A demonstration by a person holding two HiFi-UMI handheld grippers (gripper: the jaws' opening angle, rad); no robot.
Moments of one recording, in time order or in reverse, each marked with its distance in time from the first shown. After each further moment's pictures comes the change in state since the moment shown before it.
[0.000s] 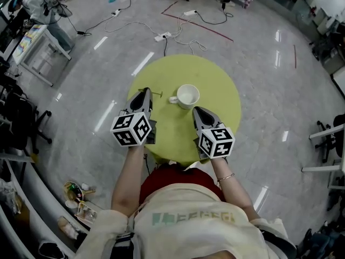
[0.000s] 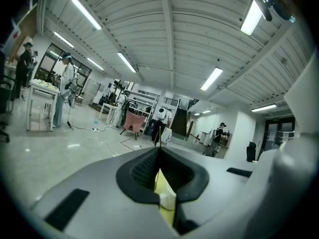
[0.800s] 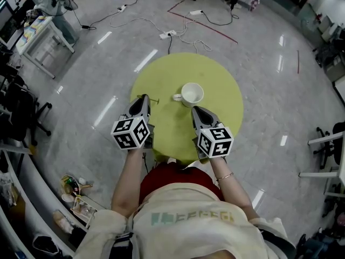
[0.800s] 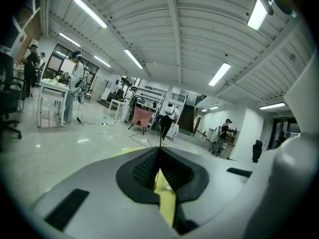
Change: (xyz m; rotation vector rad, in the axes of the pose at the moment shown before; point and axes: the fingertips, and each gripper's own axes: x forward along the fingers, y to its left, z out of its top) left arm -0.029 0.029 -0.034 -0.026 0.053 0.087; right arm 0.006 0.018 -0.008 -0.020 0.022 0.042
